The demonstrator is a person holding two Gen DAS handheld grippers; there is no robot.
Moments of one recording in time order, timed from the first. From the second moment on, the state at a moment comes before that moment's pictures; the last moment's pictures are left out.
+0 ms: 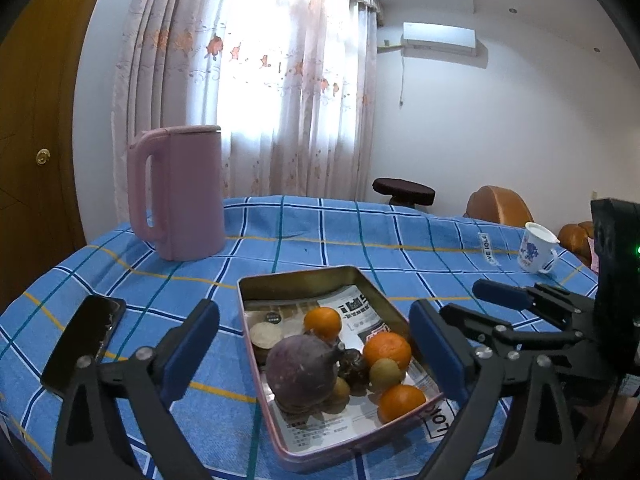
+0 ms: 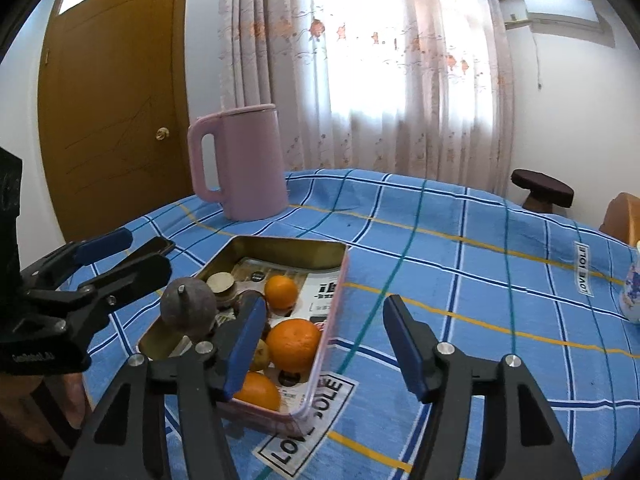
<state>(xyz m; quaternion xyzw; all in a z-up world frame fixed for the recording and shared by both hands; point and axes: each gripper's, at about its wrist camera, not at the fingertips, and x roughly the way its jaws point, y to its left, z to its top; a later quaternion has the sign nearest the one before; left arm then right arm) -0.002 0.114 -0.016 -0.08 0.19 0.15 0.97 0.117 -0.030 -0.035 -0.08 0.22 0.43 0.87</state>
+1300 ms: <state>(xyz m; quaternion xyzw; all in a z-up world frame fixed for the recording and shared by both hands) -0.001 0.103 -0.013 -0.07 0.19 0.16 0.97 0.108 -0.059 -0.020 -0.06 0.20 0.42 0.89</state>
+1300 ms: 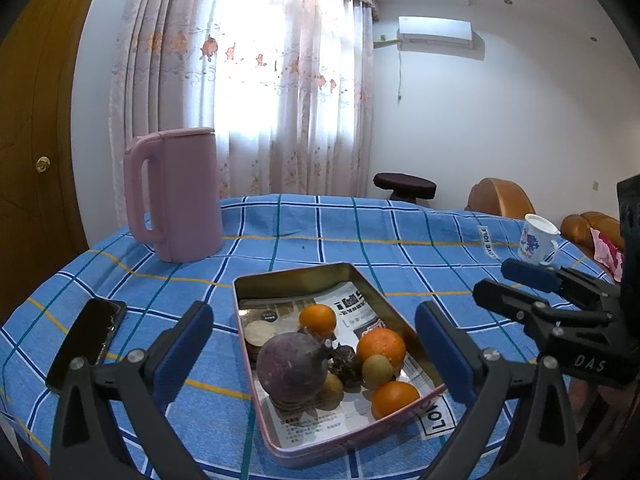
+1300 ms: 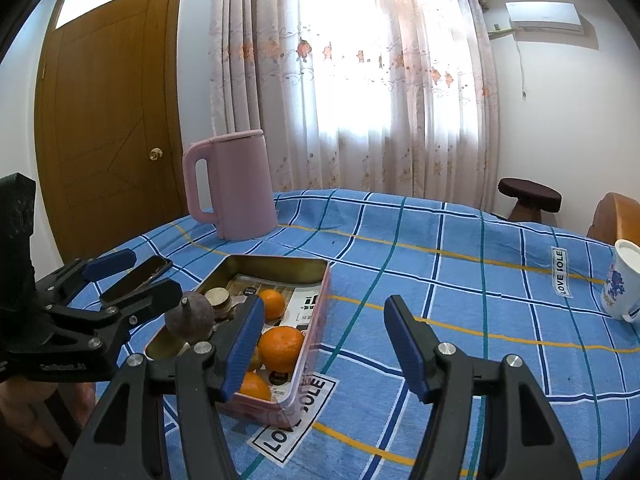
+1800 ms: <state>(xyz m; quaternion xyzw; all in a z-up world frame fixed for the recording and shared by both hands) -0.003 0.095 -0.008 -0.05 0.19 0.15 0.97 0.108 -0.074 -0.017 -0.05 0.19 0.41 0.89</state>
